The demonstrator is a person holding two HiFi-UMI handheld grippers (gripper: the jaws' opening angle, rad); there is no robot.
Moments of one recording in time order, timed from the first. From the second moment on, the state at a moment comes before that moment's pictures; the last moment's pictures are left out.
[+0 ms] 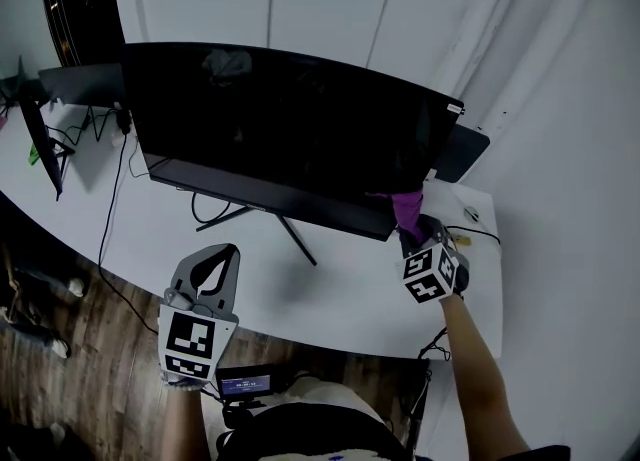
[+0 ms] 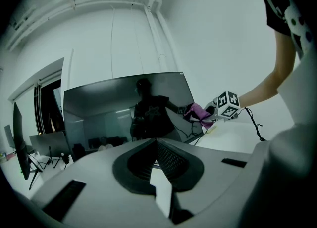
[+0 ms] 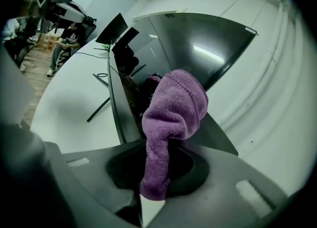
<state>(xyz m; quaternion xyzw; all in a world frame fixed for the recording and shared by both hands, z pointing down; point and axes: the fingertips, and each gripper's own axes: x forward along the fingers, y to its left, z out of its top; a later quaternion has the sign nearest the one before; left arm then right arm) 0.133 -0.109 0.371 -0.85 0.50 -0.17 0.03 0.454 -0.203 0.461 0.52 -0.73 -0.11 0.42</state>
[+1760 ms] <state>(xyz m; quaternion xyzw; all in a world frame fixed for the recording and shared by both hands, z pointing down) 0.016 -0.169 0.385 -0.85 0.49 -0.17 0.01 0.307 -0.207 0.574 0.50 -0.75 0.06 0.43</state>
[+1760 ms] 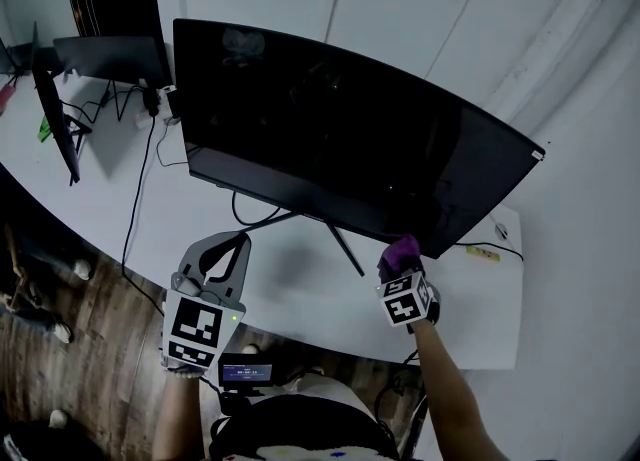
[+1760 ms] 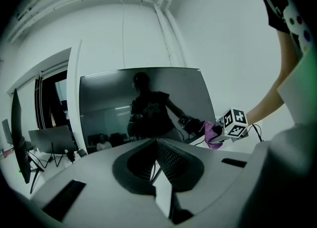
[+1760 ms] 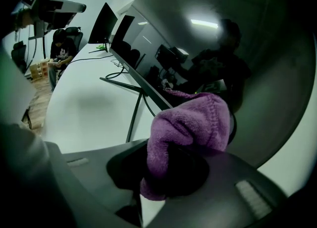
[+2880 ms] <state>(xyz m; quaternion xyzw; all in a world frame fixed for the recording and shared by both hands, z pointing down) -0.087 -0.208 0.403 -0.84 0.51 -0.18 -0.02 0.103 -0.252 0.565 0.39 -0.82 0.01 0.43</state>
